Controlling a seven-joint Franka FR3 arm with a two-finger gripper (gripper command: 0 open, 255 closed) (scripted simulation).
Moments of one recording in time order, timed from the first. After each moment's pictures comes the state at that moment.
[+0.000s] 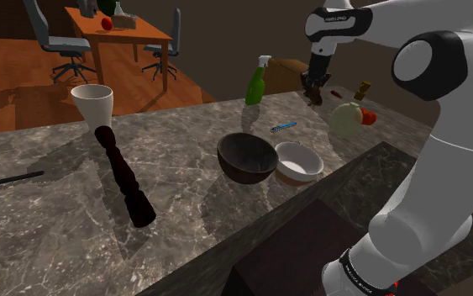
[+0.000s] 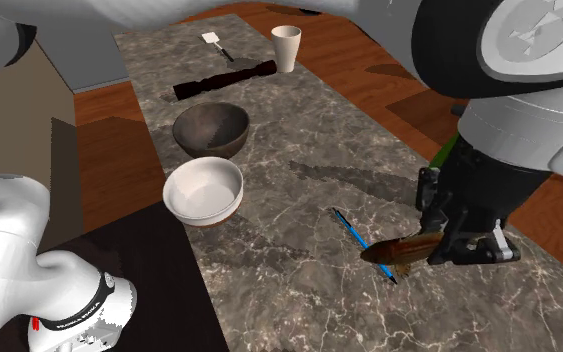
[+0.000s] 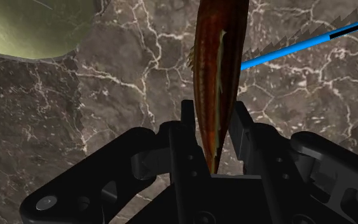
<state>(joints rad) -0.29 0.25 -0.27 -1.51 -0.07 1.73 -0.10</state>
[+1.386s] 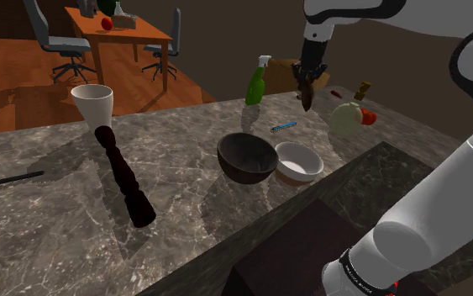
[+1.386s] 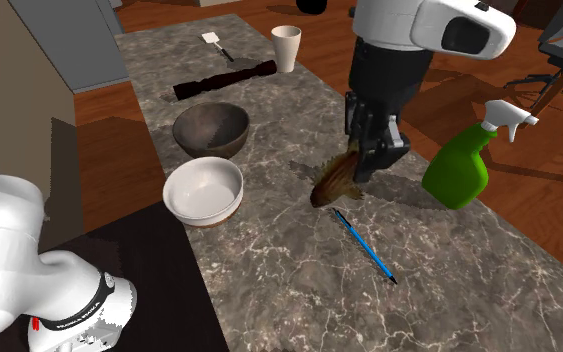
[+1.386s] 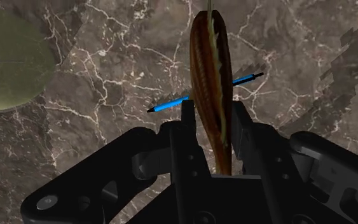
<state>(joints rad) -0.16 -0.01 -0.18 -1.70 -0.13 1.64 0.11</state>
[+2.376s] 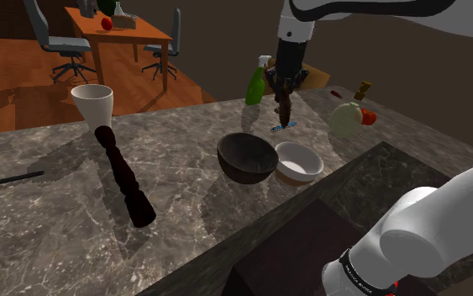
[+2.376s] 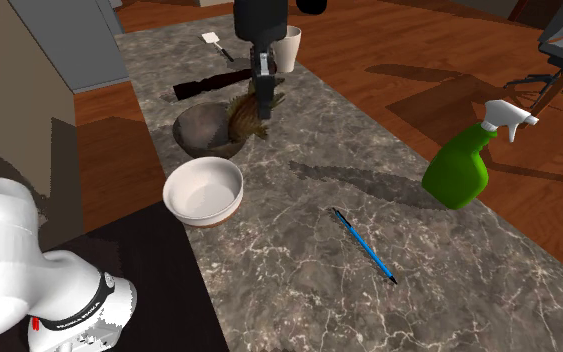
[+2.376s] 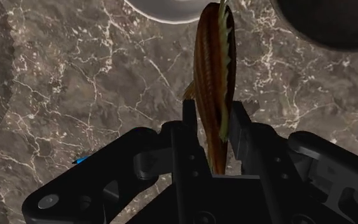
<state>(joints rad) -0.01 -0.25 0.02 -1.95 -0.10 1.61 0.46</state>
